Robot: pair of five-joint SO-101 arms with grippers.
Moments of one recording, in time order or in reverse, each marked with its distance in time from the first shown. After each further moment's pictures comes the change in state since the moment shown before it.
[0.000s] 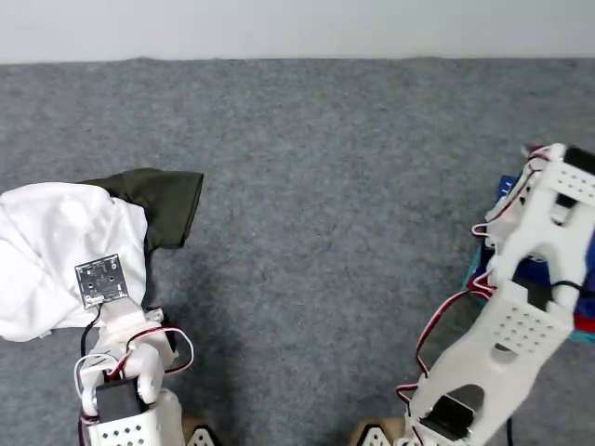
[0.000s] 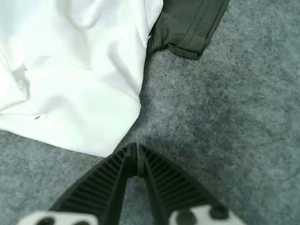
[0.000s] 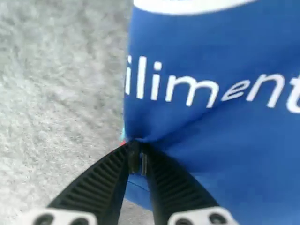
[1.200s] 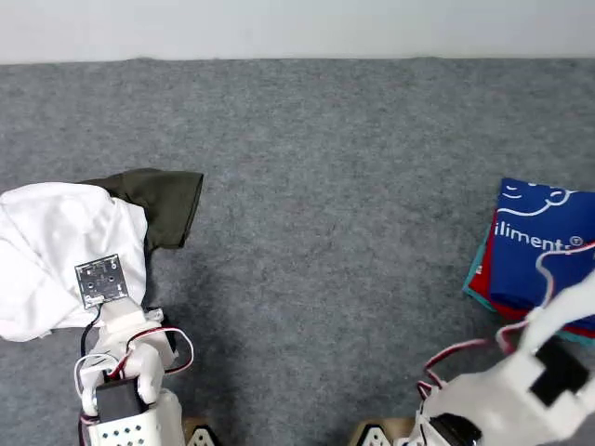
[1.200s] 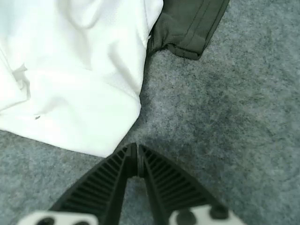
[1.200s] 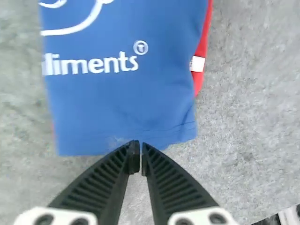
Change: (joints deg) left arm 0.0 0.0 0.0 0.0 0.0; right arm 17.7 -32.3 2.4 0.0 11.5
